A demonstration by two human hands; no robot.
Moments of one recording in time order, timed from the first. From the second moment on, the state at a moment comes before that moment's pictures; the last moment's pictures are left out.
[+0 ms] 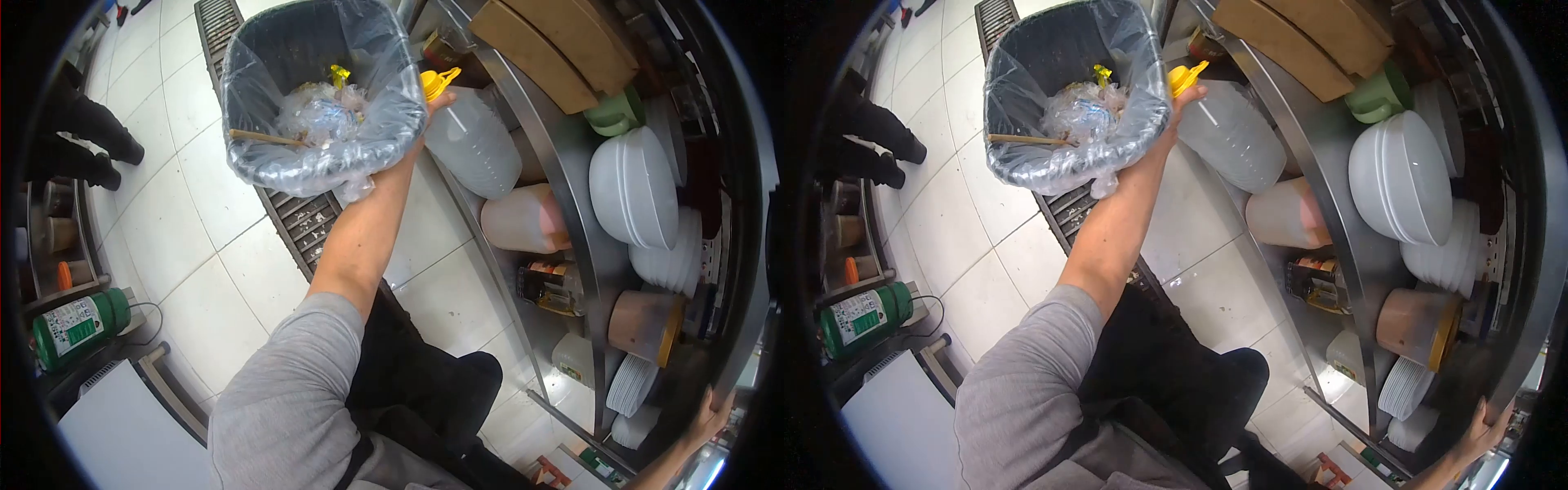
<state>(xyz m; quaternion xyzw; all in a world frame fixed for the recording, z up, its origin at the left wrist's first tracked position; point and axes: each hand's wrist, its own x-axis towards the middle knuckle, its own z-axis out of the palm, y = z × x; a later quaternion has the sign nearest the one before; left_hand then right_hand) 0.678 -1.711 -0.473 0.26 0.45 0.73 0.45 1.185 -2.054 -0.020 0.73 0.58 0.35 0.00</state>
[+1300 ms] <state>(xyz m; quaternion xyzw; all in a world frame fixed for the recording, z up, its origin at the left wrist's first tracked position) 0.458 -2.125 0.151 0.69 0.53 0.39 0.30 1.017 -2.062 0.046 0.77 0.62 -0.15 -0.03</state>
